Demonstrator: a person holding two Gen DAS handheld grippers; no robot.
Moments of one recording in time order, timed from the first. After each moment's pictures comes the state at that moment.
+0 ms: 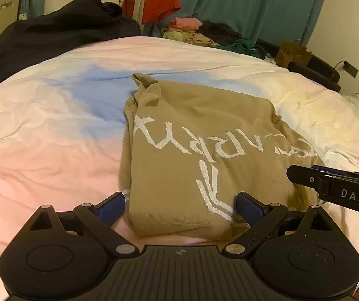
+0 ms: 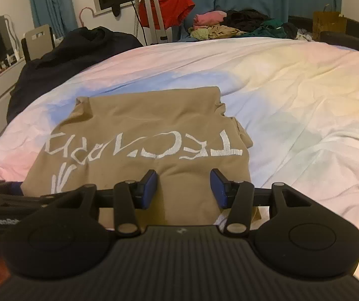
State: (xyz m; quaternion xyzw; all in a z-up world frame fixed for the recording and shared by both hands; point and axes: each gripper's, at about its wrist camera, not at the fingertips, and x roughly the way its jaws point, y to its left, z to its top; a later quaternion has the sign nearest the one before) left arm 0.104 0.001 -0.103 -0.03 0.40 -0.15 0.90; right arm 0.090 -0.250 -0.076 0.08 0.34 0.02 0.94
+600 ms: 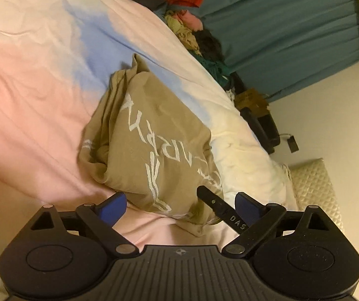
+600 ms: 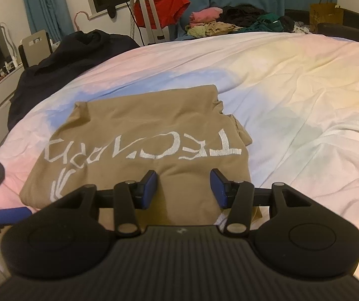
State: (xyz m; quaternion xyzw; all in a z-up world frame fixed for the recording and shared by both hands) left arm 0.094 0.063 -0.086 -0.34 0.44 -0.24 0.80; right arm 0.092 -0.253 -0.074 0.10 0.35 0.01 0.93
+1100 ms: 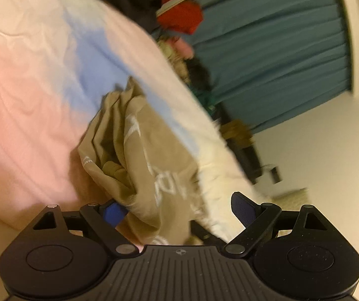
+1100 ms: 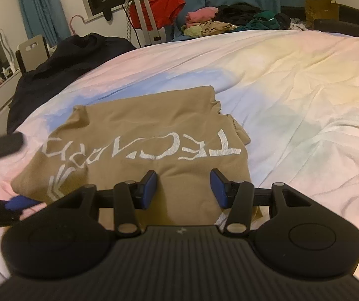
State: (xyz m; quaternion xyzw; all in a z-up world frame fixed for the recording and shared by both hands) left arm 0.105 0.064 -0.111 -0.41 0.36 -0.23 0.80; right arm 0.092 -0.256 -0.073 0.11 0.34 0.01 0.93
